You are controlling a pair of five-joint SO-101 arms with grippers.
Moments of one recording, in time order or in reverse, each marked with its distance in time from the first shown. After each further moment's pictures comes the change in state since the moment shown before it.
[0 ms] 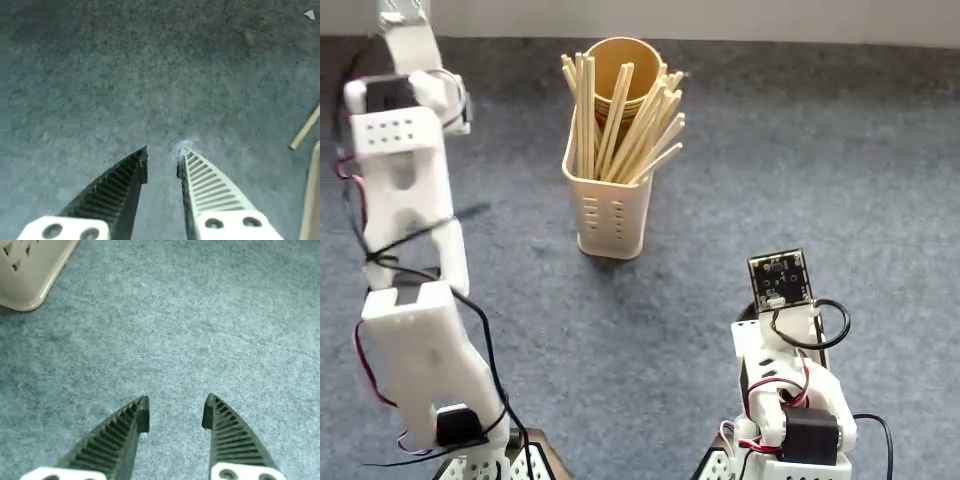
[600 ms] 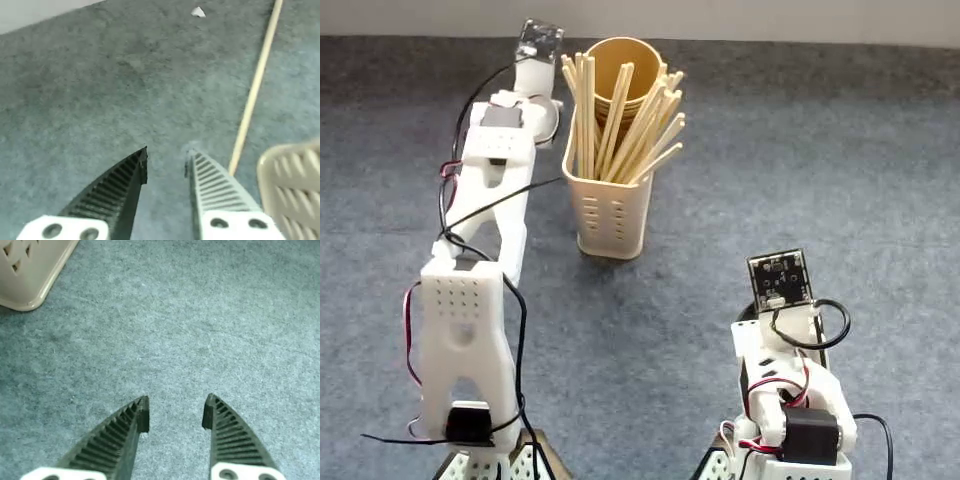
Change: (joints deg) left arm 14.3 13.2 0.8 -19.1 -9.8; right arm 0.0 0.0 0.0 0.0 0.0
